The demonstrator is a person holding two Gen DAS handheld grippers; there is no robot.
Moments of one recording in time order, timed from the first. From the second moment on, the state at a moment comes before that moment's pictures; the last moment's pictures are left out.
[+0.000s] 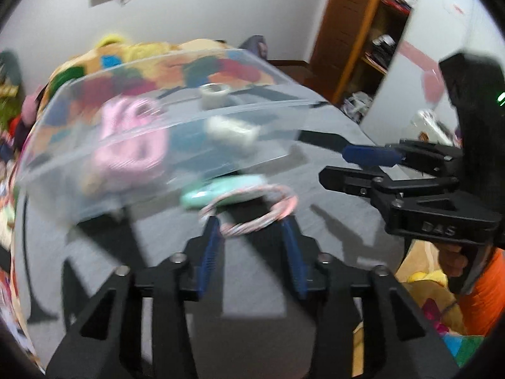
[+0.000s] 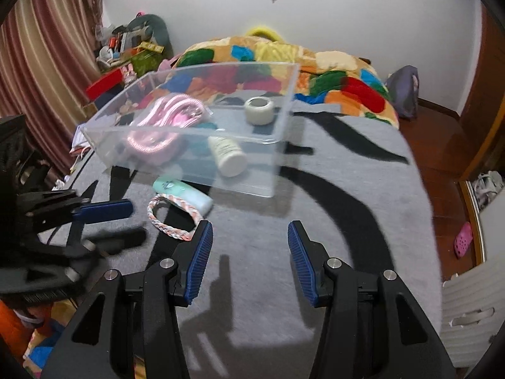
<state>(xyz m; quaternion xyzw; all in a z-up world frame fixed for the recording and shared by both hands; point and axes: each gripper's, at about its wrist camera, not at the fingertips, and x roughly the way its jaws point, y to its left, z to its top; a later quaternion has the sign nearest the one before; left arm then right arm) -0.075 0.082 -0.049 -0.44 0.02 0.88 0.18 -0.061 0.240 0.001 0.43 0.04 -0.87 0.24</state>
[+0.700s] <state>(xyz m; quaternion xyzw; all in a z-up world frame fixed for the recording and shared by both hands) -0.059 0.018 -0.062 -0.46 -0.05 0.88 0.11 -0.070 0.188 -0.010 0.44 0.08 -0.85 0.29</state>
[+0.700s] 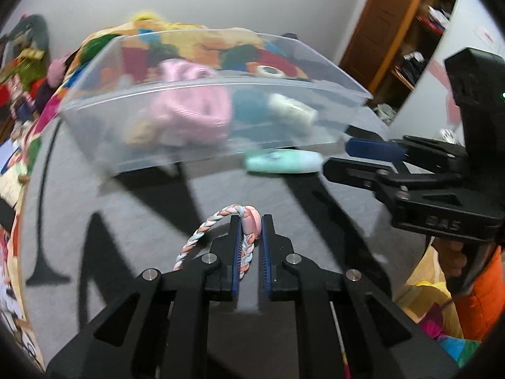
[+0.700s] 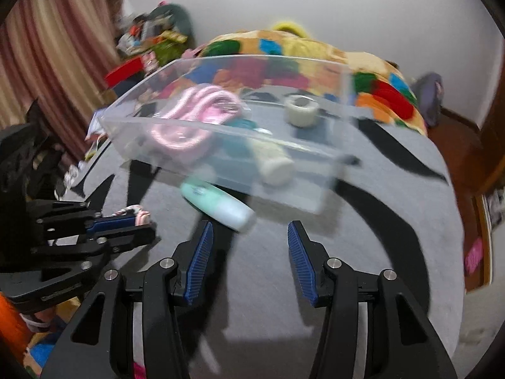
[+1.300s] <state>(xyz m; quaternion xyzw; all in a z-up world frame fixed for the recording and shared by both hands) -0.051 -0.005 -0.030 -0.42 -0.09 0.90 0.11 -0.059 0.146 -0.022 0.45 0.11 -0.82 0.35</state>
